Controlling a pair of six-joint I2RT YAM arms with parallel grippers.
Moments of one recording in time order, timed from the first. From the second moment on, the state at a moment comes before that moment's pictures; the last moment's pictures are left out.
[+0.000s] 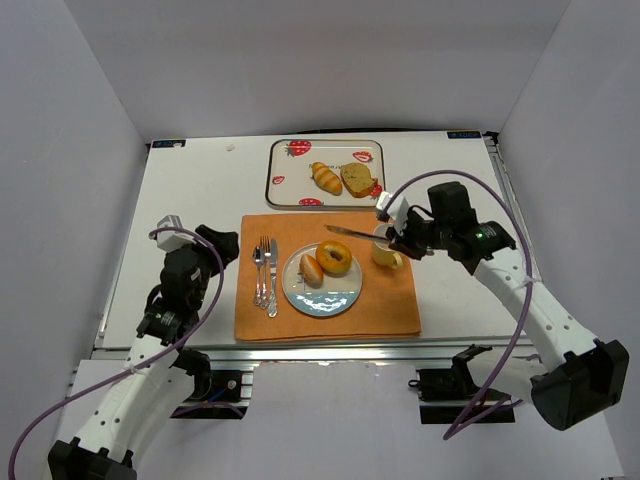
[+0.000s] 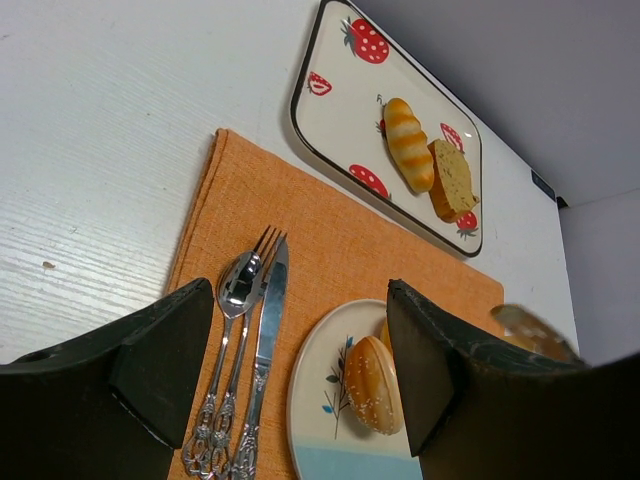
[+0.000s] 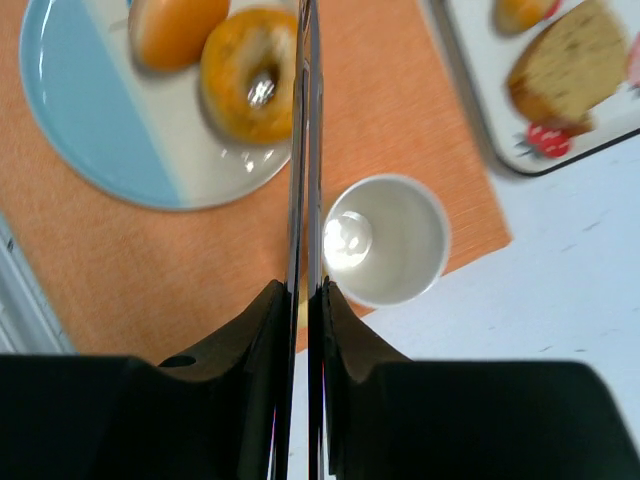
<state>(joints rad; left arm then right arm) -0.30 0.58 0.47 -0.13 -0.27 -0.75 0.44 1.14 1.03 -0.69 -0.43 -0.69</state>
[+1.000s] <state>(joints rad) -0.30 0.61 0.47 -0.11 -0.23 -0.74 -0.01 1.38 0.62 -0.04 -0.07 -0.15</state>
